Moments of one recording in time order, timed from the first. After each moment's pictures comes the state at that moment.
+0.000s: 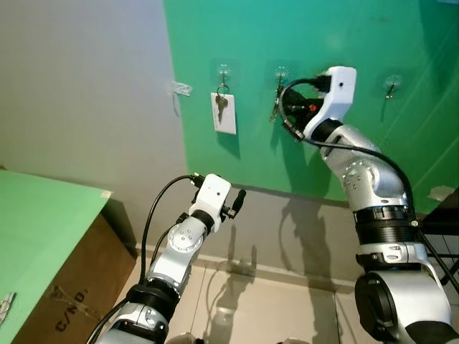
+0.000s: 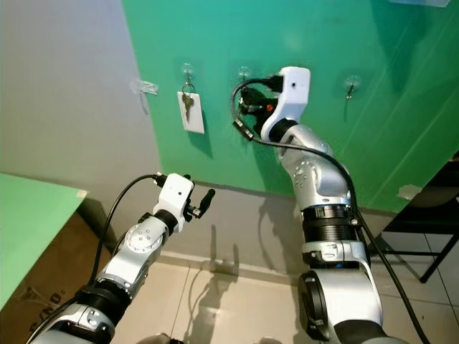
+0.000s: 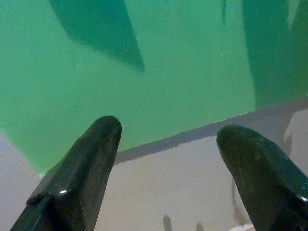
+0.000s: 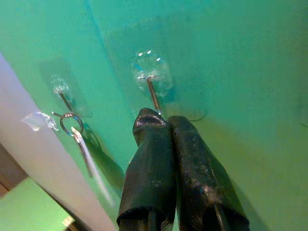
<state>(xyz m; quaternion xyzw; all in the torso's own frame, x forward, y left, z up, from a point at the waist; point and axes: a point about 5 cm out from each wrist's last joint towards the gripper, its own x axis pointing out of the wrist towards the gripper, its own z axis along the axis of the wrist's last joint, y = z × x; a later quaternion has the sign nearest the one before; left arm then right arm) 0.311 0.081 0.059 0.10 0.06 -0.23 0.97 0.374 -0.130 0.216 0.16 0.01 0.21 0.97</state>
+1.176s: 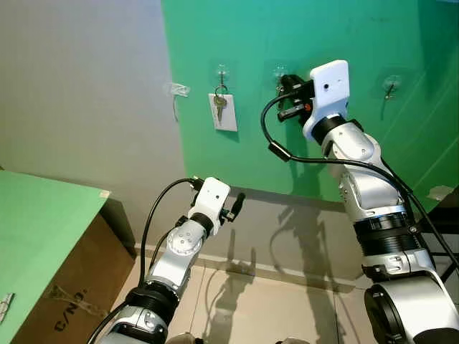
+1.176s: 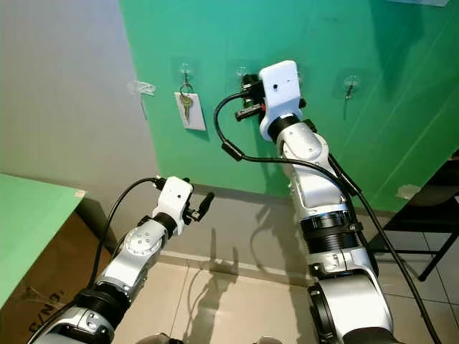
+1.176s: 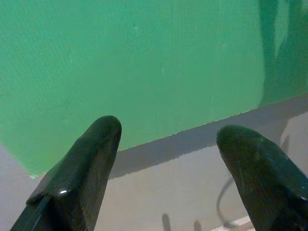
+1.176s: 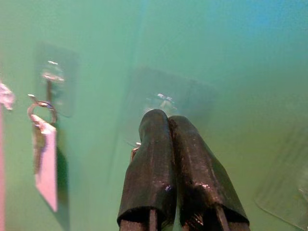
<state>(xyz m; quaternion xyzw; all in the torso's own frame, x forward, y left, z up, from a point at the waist) 0.308 0.082 0.055 0.10 0.07 -0.23 0.97 0.364 -0.119 0.230 -0.09 -0.11 0.18 0.97</state>
